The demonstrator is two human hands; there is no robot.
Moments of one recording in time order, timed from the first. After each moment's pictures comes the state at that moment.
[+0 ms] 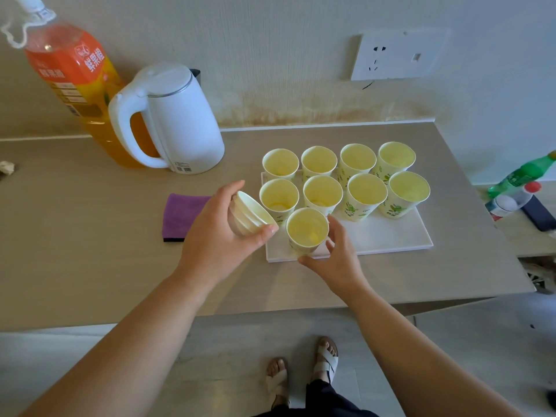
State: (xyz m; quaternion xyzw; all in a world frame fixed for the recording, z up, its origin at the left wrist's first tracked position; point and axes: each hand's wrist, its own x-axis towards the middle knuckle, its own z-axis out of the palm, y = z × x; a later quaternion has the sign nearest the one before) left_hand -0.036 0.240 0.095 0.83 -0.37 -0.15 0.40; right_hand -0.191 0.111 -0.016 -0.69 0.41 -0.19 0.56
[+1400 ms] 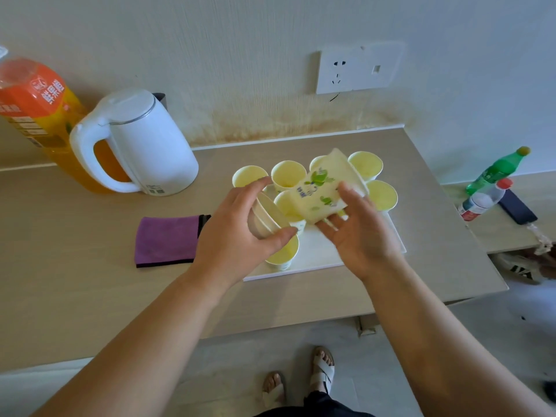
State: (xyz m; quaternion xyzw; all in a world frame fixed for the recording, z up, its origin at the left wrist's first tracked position) left_hand -0.065 0.179 0.108 0.77 -0.49 -0.12 0.39; right_hand -0.207 0.064 0.100 -0.32 0.29 -0.34 0.83
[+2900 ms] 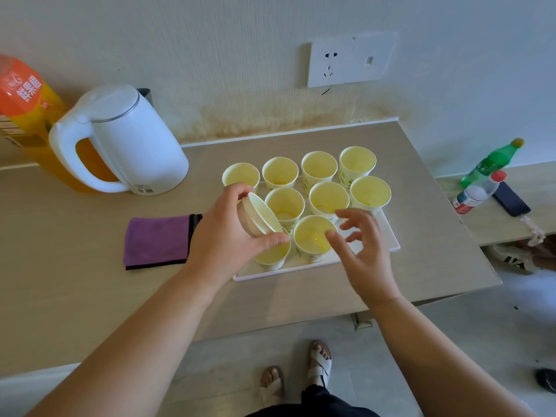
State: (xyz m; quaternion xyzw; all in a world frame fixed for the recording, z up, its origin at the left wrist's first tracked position) left_hand -0.067 0.170 0.106 0.81 -0.44 -0.15 0.36; right_hand -0.244 0.068 0.040 -0.72 0.36 -0.38 0.46
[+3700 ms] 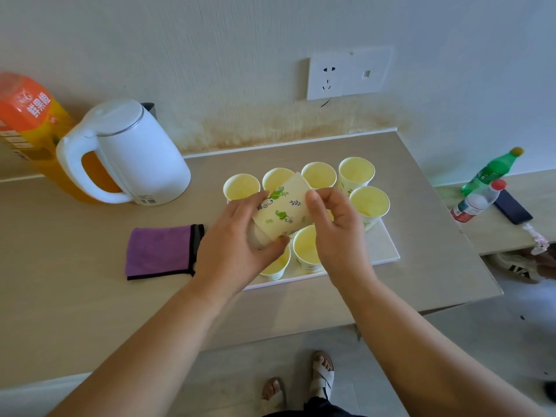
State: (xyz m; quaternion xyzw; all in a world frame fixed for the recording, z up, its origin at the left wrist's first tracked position) left_hand -0.074 0.165 0.101 0.80 -0.48 -0.09 0.34; right_hand -0.192 0.077 0.111 -0.62 0.36 -0.40 0.57
